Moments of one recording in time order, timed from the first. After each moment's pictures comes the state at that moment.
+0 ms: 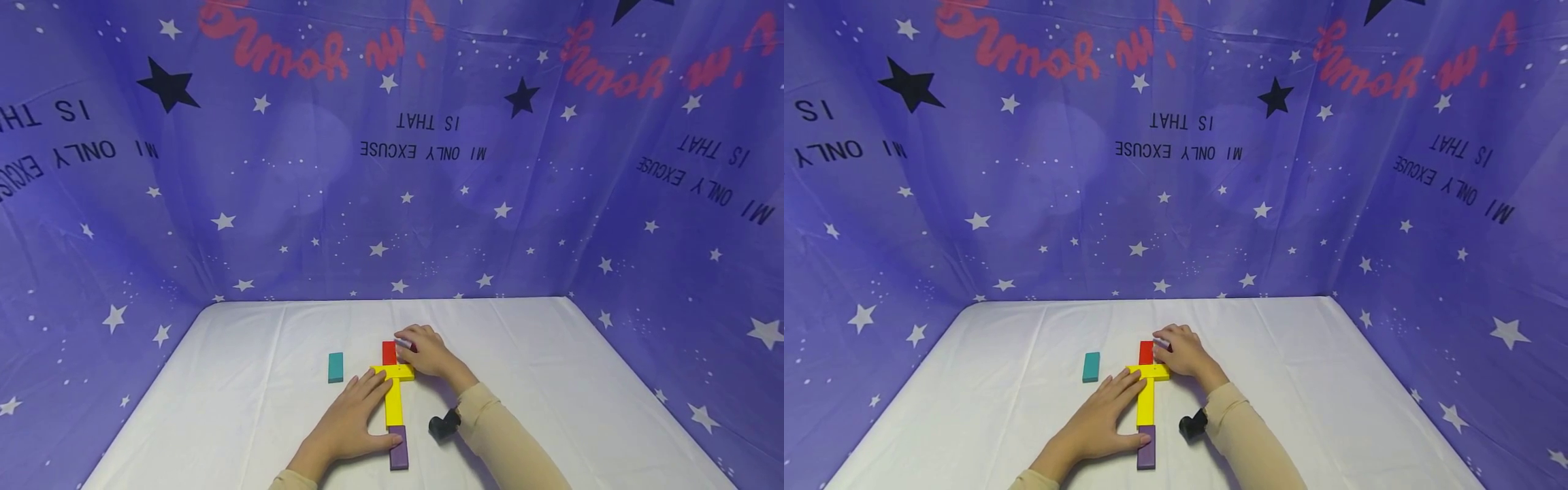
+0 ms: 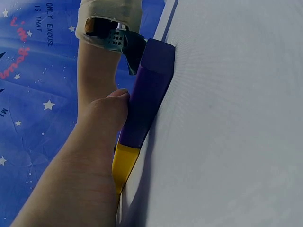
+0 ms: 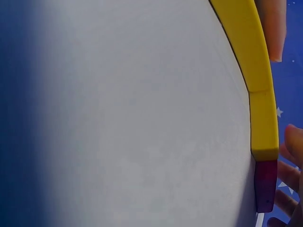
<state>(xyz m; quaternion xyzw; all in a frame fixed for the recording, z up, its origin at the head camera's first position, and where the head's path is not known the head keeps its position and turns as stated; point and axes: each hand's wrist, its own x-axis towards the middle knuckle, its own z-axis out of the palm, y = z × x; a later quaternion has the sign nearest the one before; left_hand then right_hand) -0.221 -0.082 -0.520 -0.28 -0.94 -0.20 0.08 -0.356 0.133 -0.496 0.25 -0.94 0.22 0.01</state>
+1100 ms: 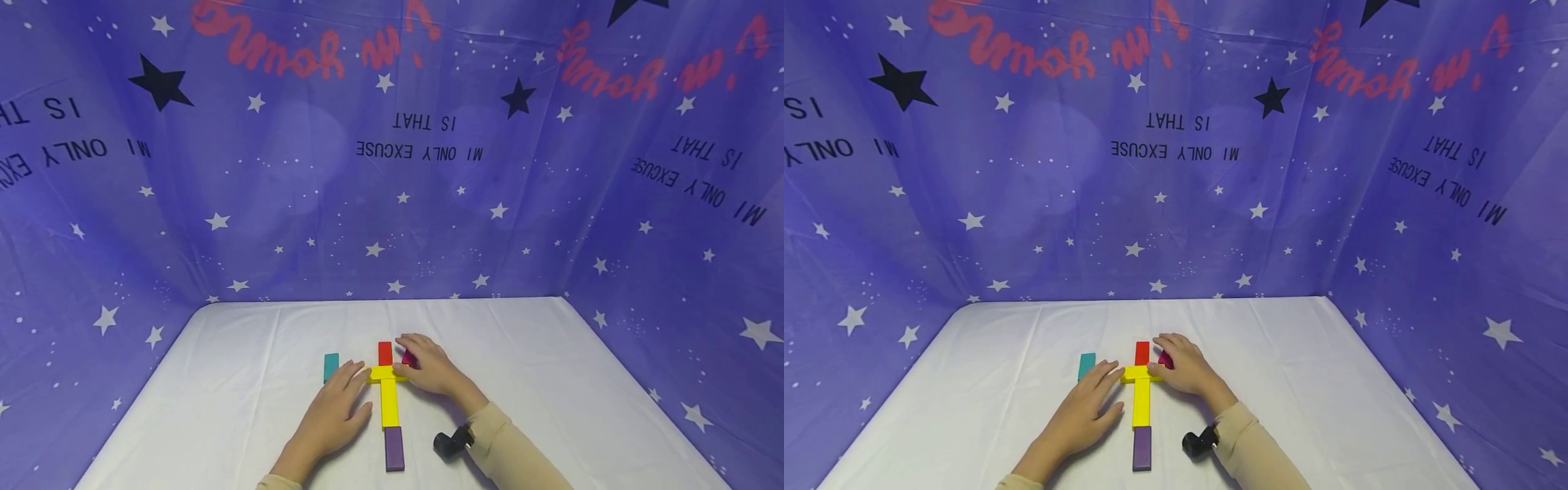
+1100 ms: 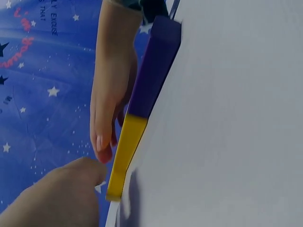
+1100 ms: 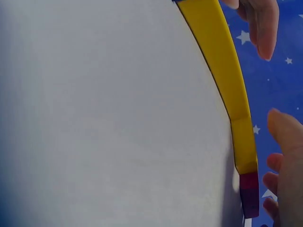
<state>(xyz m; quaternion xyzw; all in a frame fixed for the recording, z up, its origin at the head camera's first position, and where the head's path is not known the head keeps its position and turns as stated) -0.227 -0.097 -0.518 -0.21 -0.93 -0.22 0.19 -0.329 0.148 -0.506 0.27 -0.93 0.23 0.03</state>
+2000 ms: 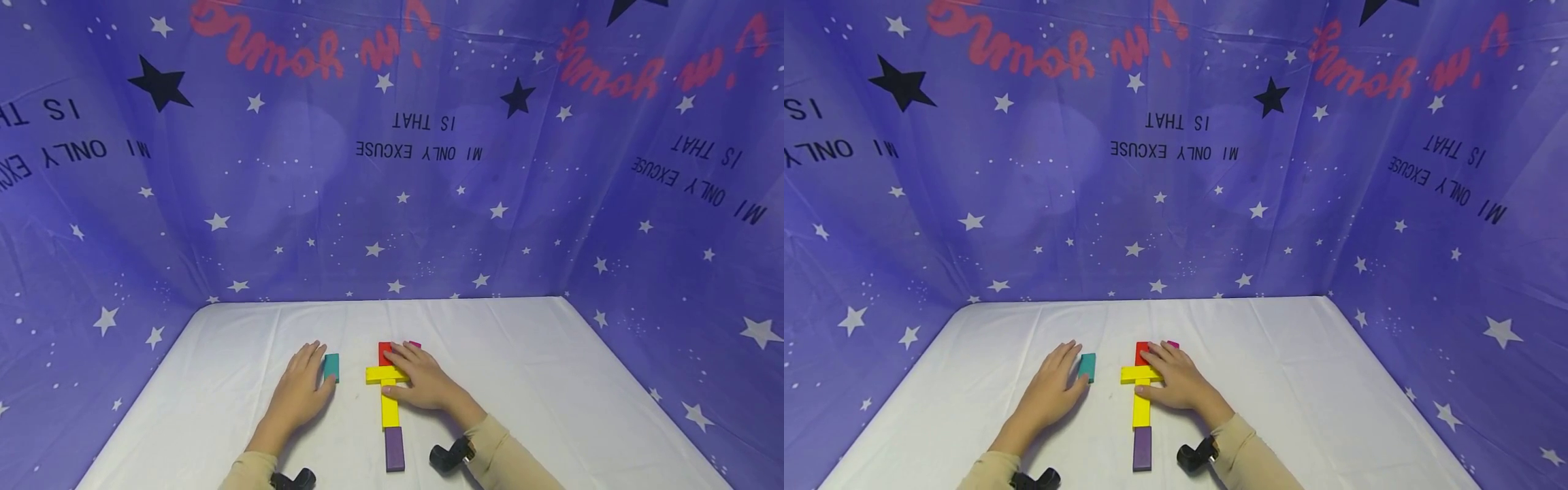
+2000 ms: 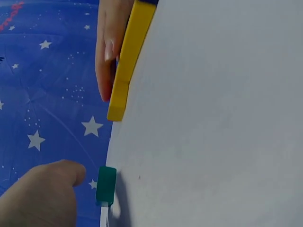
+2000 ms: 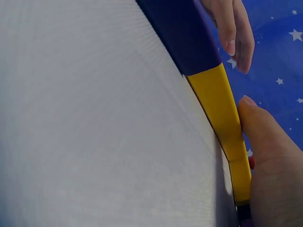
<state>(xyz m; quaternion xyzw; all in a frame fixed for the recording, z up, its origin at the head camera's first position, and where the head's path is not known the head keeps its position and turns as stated) -0.257 -0.151 -0.512 -0.11 -0.95 -0.24 0.18 -0.305 0.137 -0.510 0.30 -0.94 0.18 -0.02</state>
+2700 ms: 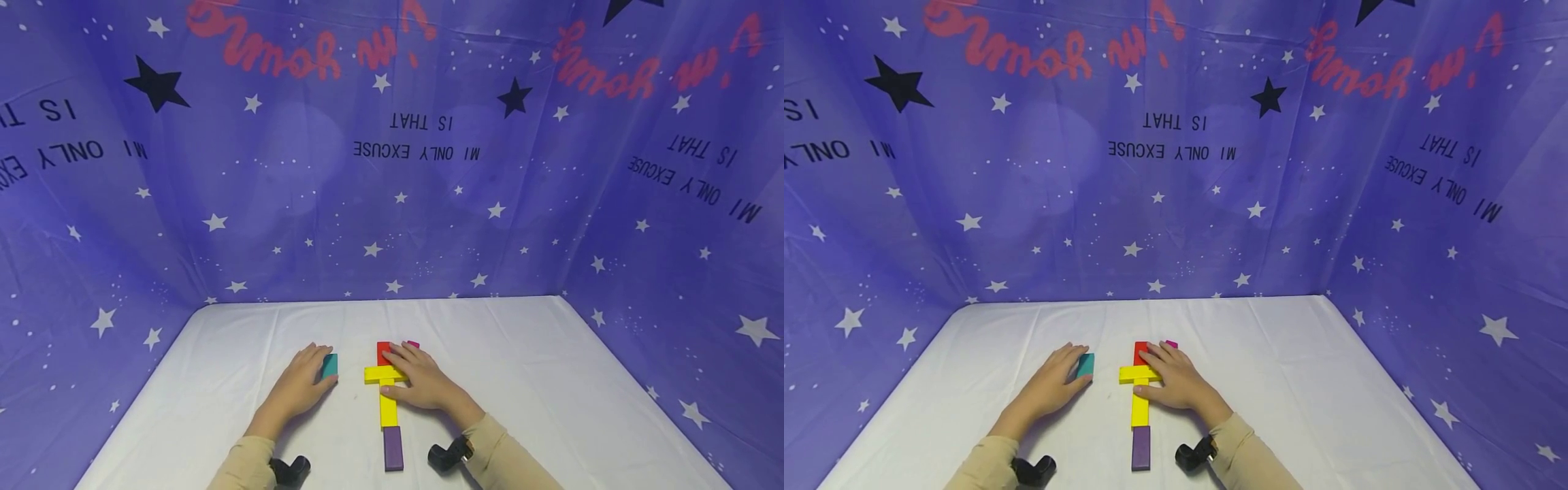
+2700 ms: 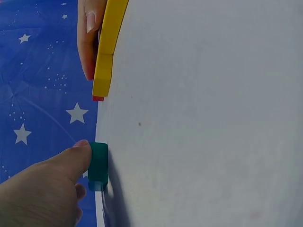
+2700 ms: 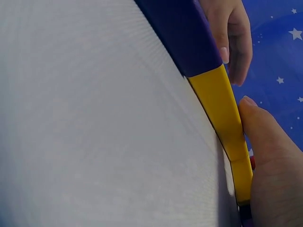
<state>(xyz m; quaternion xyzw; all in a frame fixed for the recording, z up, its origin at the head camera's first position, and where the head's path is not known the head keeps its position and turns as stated) -0.269 -0.158 -0.502 -0.15 -0.95 -0.26 0.09 -0.304 0.137 -0.509 0.30 -0.94 0.18 -0.03</state>
